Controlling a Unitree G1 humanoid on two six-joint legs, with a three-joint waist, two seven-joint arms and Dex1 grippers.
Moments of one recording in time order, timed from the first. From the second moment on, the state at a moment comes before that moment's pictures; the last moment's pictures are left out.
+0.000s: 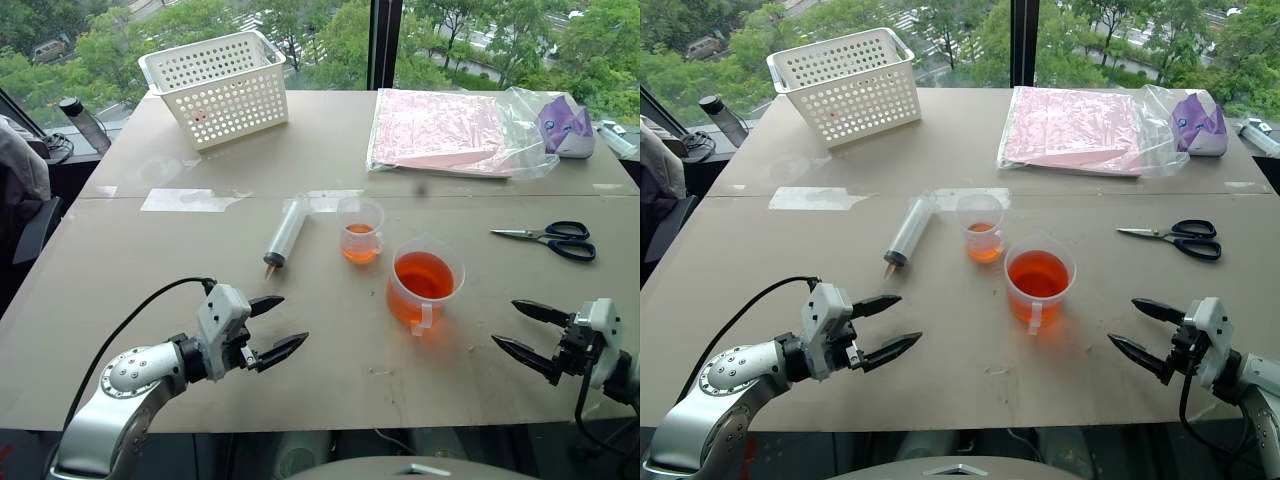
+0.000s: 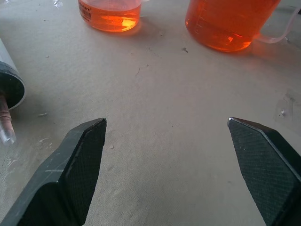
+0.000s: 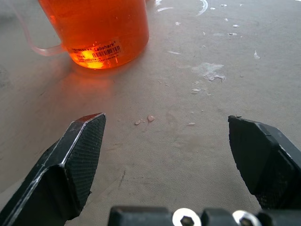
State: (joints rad) left arm 0.29 0.68 0.16 -0.49 -0.48 0.38 -0.87; right arm 0.28 -0.67 -0.30 -0.09 0.53 0.12 1.10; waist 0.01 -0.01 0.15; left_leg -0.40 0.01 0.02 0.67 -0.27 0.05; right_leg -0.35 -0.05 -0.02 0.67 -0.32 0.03
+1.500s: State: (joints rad) left arm -0.32 0.75 0.26 -0.38 -0.71 0.88 -0.55; right arm -0.04 -0.84 -0.43 -0.39 0.87 0.47 0.97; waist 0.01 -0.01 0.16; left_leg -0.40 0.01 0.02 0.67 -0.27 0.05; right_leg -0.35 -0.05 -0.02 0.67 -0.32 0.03
